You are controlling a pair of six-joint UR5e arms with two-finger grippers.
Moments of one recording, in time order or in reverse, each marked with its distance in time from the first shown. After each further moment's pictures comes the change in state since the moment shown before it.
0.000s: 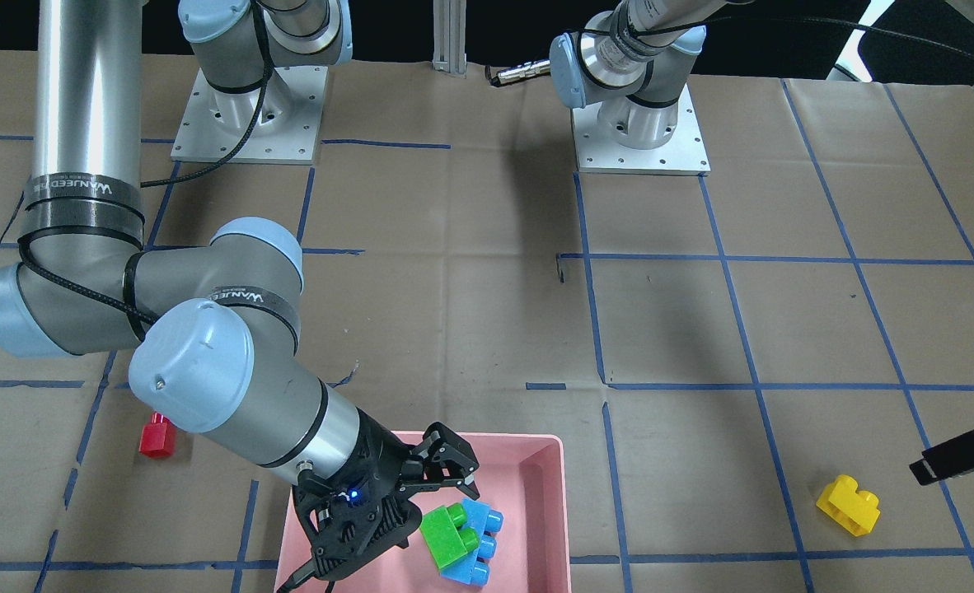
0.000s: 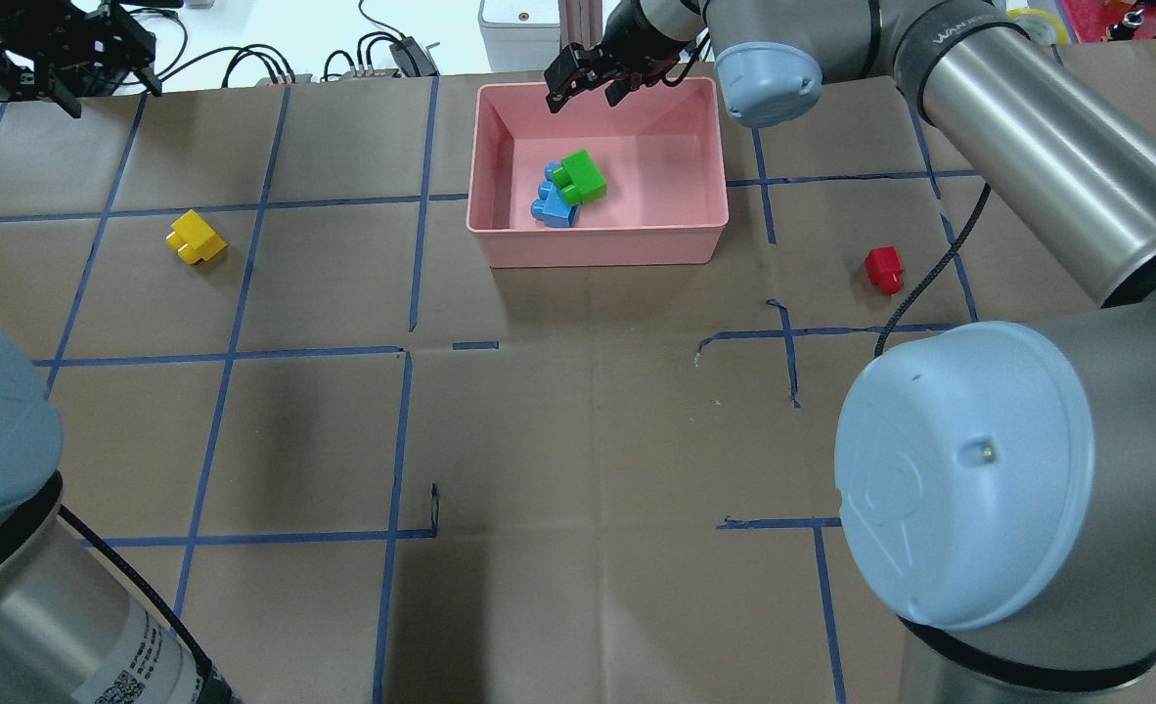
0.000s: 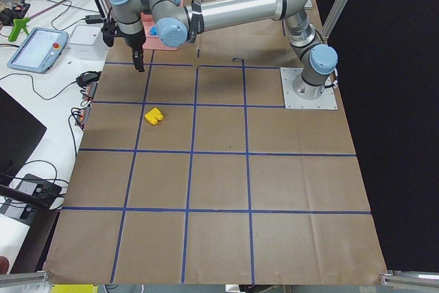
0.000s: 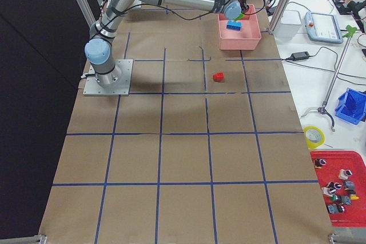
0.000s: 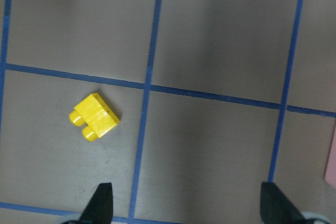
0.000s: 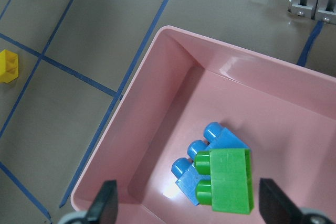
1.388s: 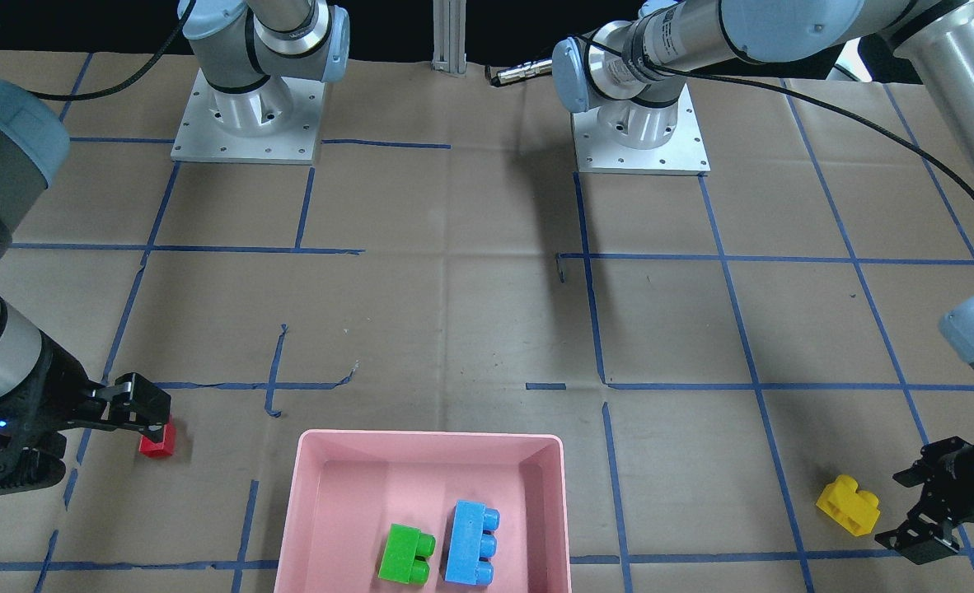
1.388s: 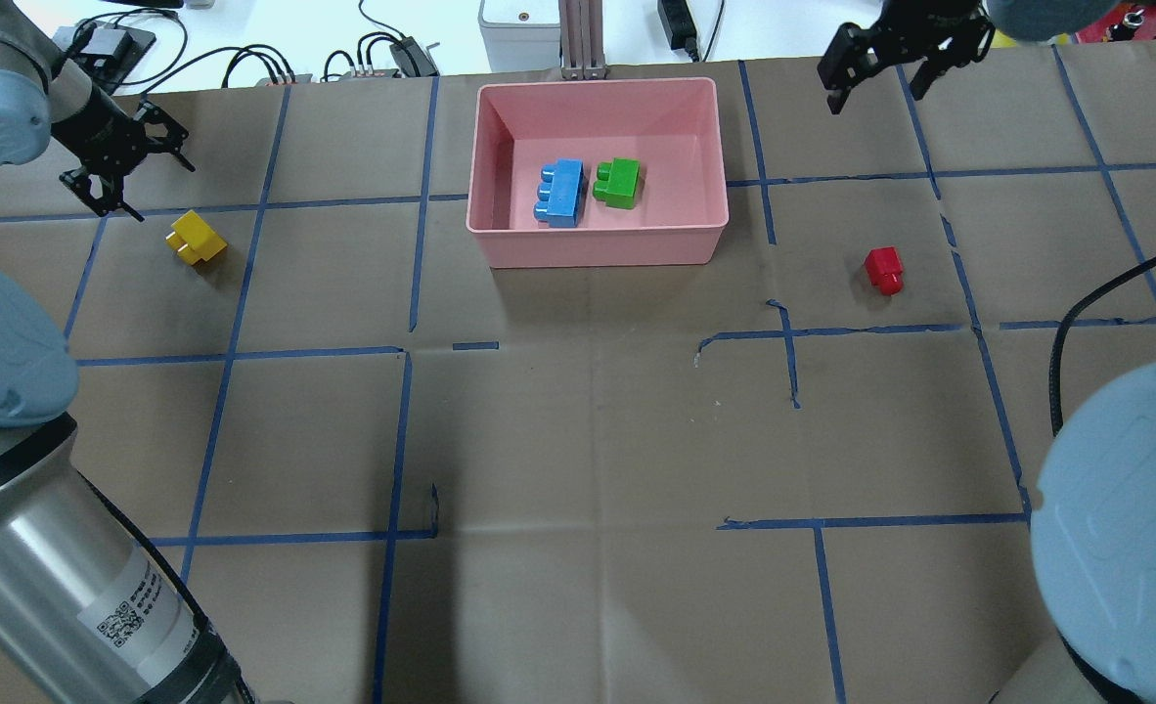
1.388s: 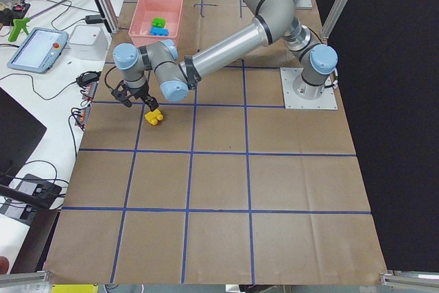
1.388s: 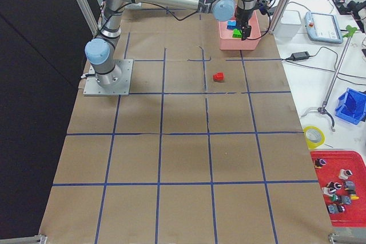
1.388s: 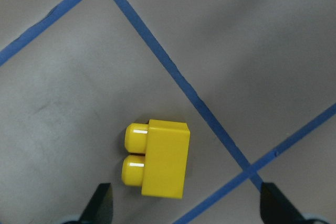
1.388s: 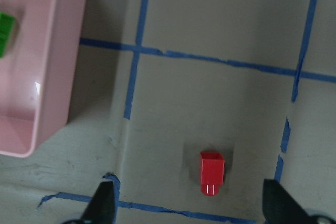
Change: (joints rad) left arm 0.036 -0.167 -0.166 0.292 0.000 -0.591; right arm -0.282 -0.230 0.152 0.358 -0.487 -0.083
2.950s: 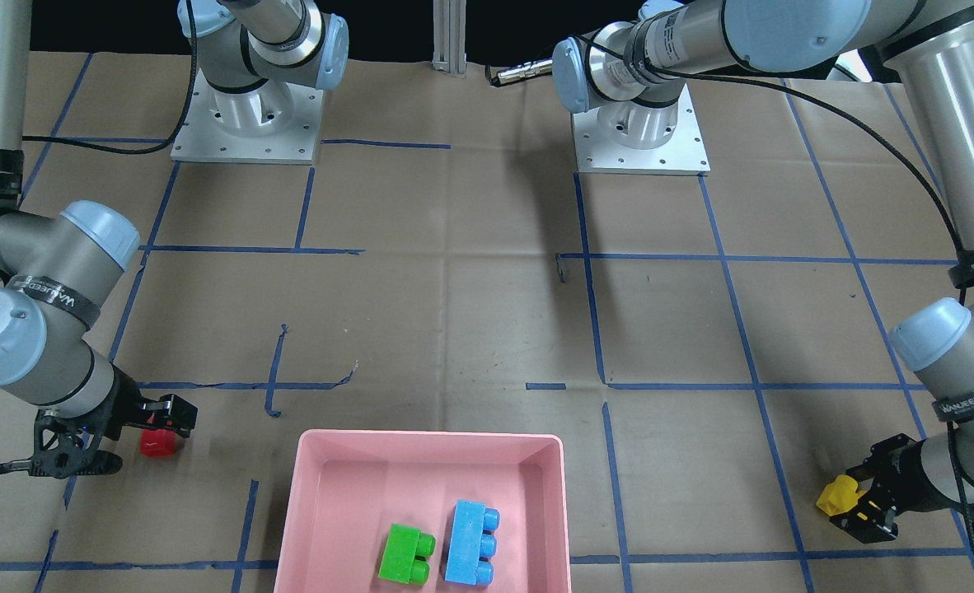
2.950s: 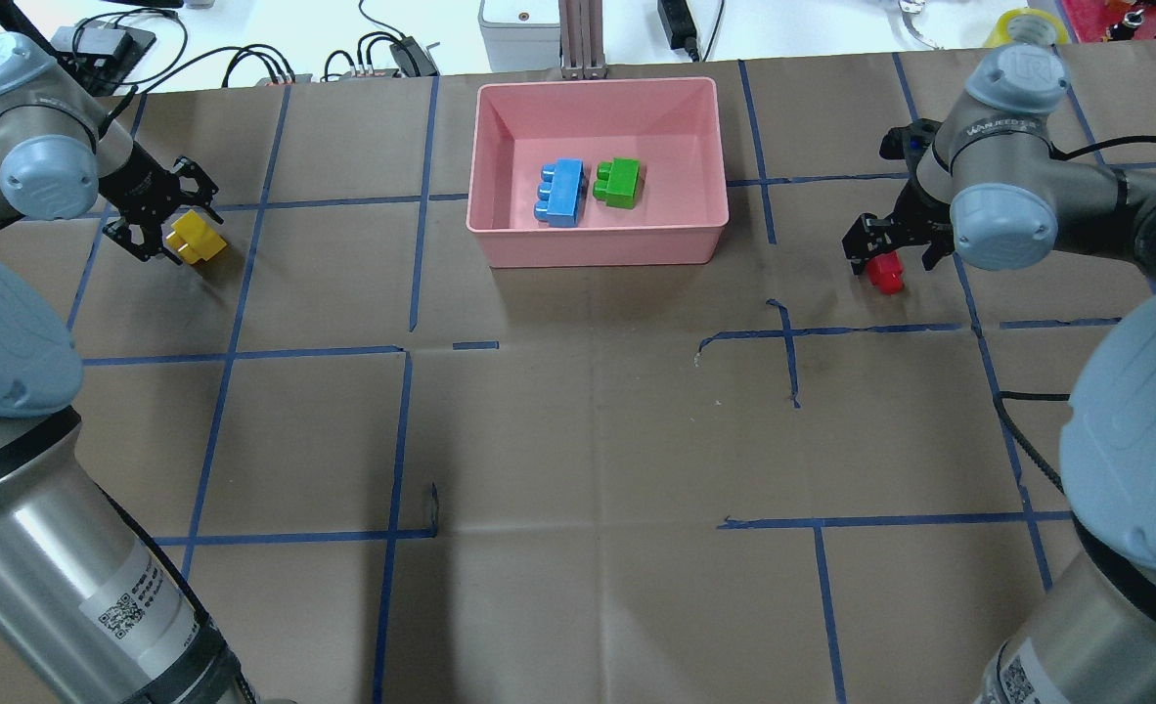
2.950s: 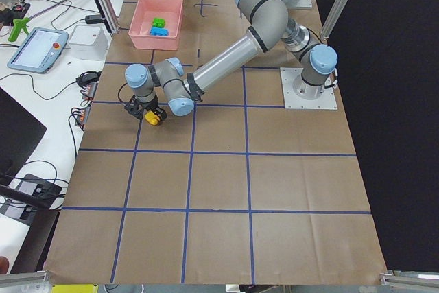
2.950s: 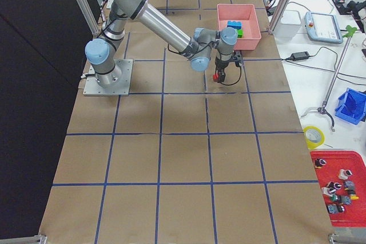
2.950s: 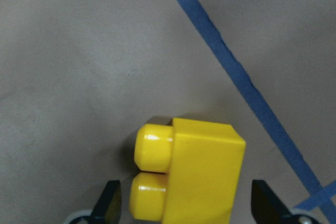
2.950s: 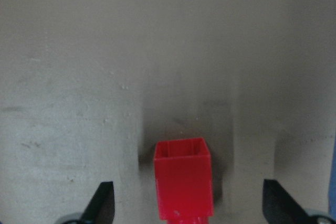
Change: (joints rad) left arm 0.003 -0.014 -0.120 0.091 0.003 0.000; right arm -0.099 0.071 0.409 -0.449 0.006 0.023
